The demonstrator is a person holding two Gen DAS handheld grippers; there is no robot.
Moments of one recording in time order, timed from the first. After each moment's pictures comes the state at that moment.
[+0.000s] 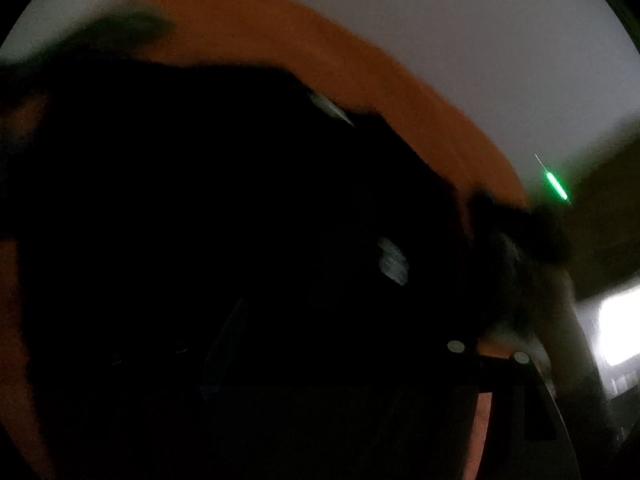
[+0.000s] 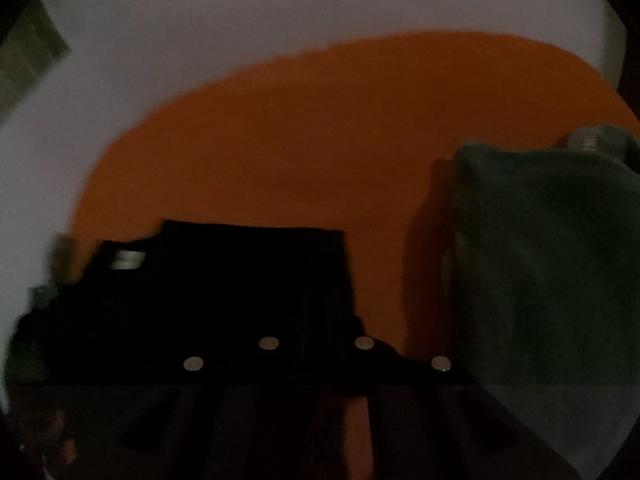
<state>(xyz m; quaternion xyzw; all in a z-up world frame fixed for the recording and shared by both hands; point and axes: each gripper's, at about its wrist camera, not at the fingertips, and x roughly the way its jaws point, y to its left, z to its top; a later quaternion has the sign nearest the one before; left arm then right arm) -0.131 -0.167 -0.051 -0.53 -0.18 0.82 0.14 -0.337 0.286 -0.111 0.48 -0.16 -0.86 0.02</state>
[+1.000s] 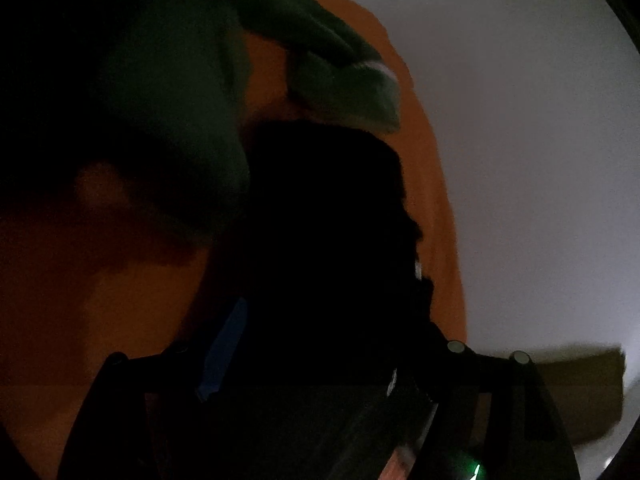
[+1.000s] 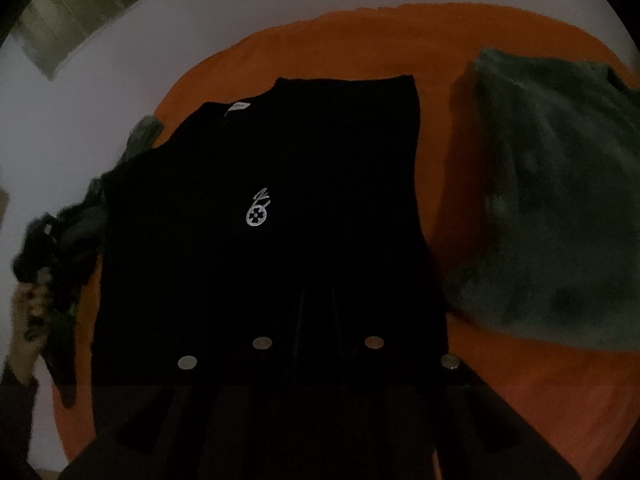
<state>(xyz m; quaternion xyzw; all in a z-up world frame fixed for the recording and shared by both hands) -0.142 -0.368 -0.111 -0.46 -0.49 0.74 0.05 -0.171 0.256 -0.096 0.53 -0.14 -0.83 0.13</state>
